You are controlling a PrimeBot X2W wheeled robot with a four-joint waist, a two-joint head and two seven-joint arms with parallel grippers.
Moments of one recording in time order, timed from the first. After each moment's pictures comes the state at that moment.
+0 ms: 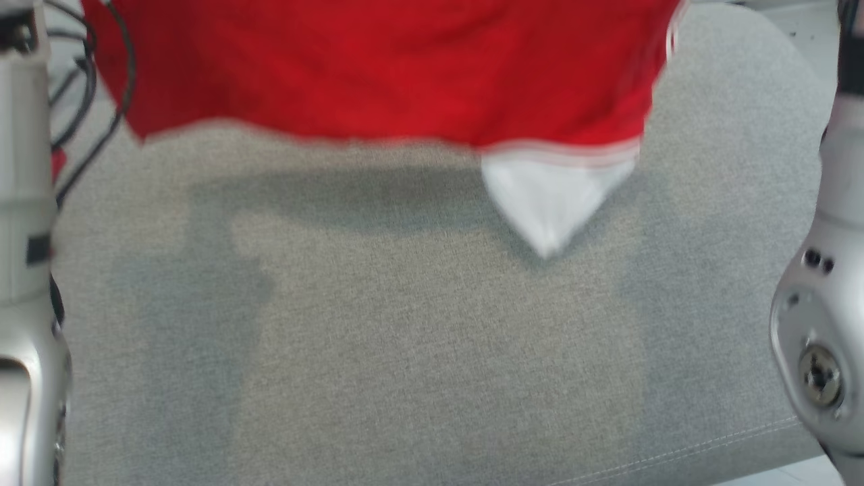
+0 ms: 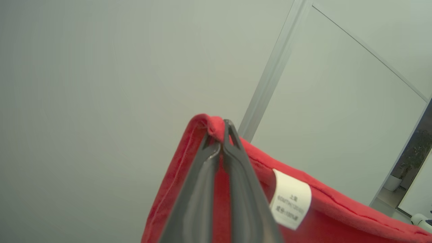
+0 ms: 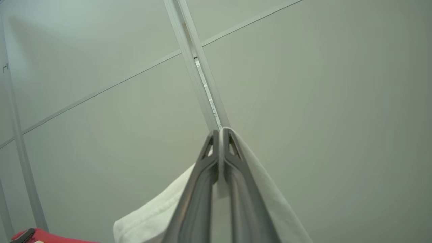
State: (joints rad) left arm -1.25 0.27 -0.23 0.38 -0.79 0.25 0.17; right arm -1.26 -0.05 -0.16 0.29 0.49 0.13 0.19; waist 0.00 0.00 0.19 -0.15
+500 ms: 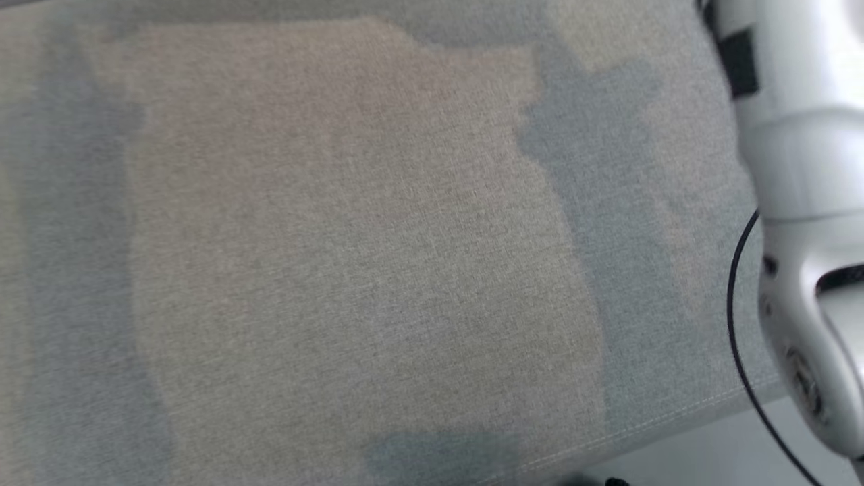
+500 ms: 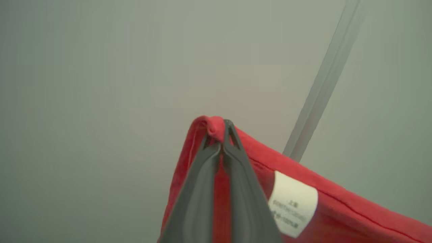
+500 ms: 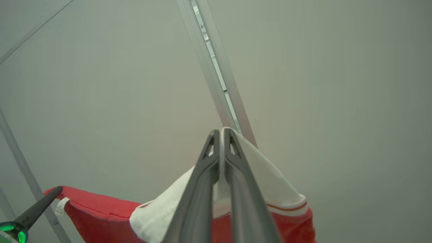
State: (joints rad) left arm -1.50 0.36 -0.27 0.87 -0.67 0.03 -0.14; right arm -1.40 -0.05 0.17 0.63 0.68 0.13 -0.18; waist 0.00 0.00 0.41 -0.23
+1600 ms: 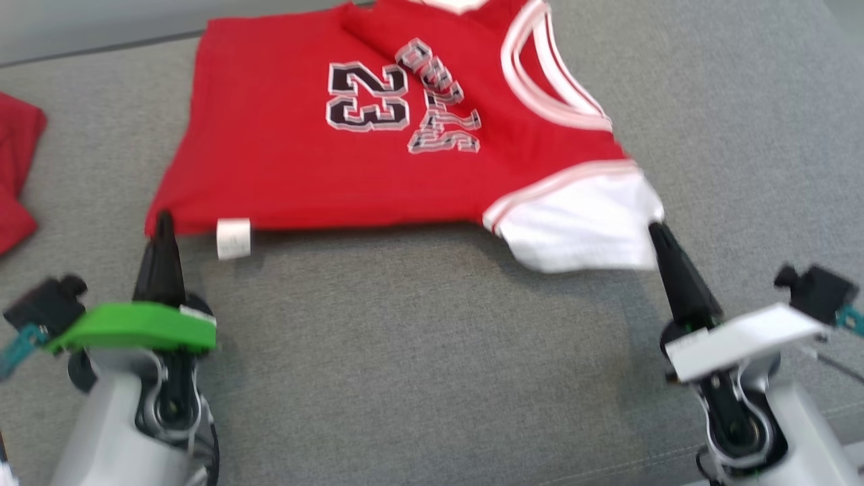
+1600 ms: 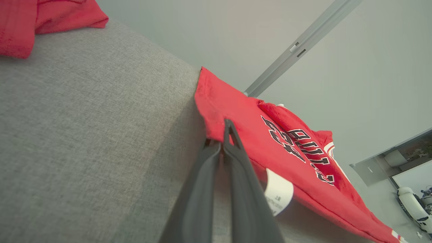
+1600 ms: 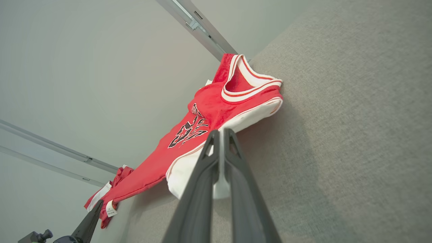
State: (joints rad) left arm -0.46 0.25 -0.20 0.50 -0.97 -0.12 -0.26; right arm -0.24 -0.20 0.19 0.07 0.97 0.13 -0.08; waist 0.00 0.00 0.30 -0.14
